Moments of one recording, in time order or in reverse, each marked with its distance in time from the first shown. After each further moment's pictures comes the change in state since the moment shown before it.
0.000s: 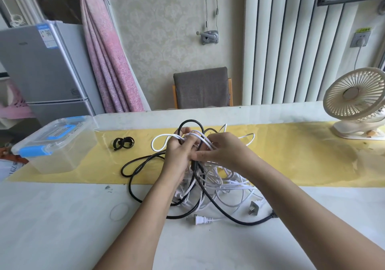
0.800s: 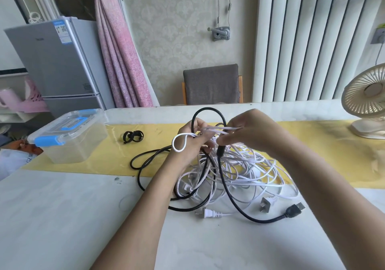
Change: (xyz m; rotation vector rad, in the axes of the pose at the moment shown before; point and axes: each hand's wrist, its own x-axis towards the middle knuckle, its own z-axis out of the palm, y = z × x) left_hand 0.009 0.008 -0.011 0.244 -0.230 0.066; right_hand -0.006 -0.018 -0.035 -0.151 0.037 -0.019
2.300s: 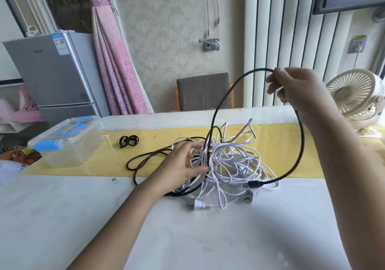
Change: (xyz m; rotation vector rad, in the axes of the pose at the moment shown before) left_hand -0.056 0.004 -0.018 0.689 -0.231 0.015; right_hand -0.009 0.025 -0.088 0.387 0.576 -0.082
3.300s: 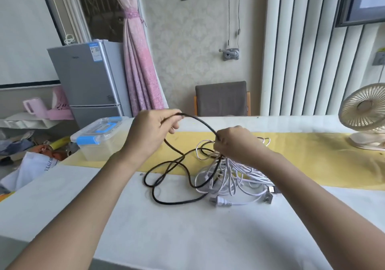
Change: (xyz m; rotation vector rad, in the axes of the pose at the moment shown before) left_hand -0.034 0.036 -0.116 0.136 0.547 0.218; right_hand -0.073 -0.003 0.117 -0.818 -0.536 -0.388
